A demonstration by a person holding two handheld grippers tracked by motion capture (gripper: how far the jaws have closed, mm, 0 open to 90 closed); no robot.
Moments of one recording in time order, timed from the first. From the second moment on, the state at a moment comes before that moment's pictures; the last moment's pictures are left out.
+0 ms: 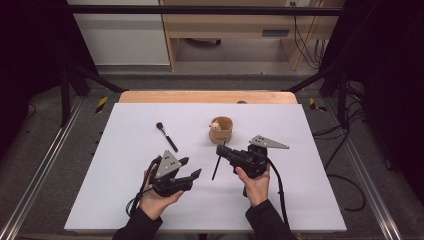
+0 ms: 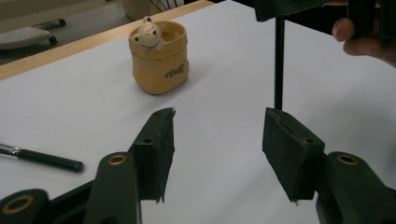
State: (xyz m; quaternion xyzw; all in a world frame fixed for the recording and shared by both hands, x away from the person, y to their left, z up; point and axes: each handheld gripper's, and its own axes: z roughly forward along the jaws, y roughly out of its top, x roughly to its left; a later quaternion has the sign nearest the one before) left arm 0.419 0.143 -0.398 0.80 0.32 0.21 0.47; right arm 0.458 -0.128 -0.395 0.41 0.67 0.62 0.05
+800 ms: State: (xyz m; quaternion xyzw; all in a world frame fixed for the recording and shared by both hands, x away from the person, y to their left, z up) left arm 0.425 0.213 -0.400 0.76 0.35 0.22 0.49; right arm 0.460 -0.150 -0.386 0.39 0.69 0.60 0.13
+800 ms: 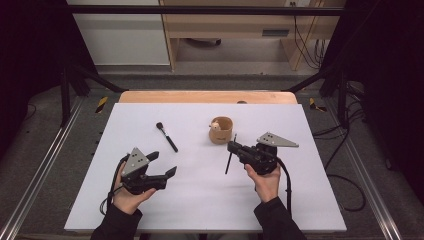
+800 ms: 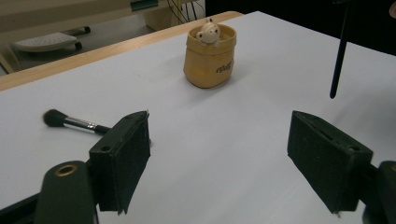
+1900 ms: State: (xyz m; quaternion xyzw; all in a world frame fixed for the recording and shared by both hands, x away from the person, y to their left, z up) left arm 0.422 0.279 -0.399 0.74 0.37 0.24 0.50; right arm 0.482 -0.146 -0.366 0.40 0.68 0.58 0.20
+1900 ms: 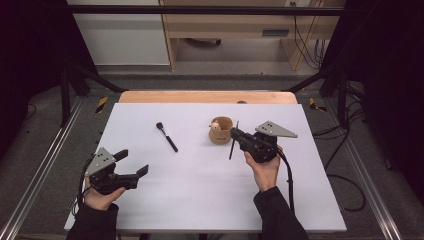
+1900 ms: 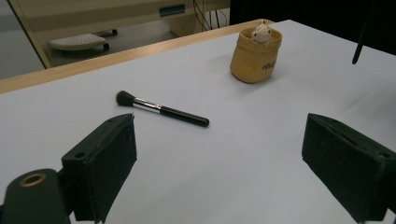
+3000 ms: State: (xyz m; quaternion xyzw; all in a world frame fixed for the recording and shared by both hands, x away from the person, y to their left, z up) left arm 0.424 0.275 -0.401 0.75 0.37 0.25 0.49; right arm 0.540 -0.133 -0.344 0.42 0.67 0.56 0.26
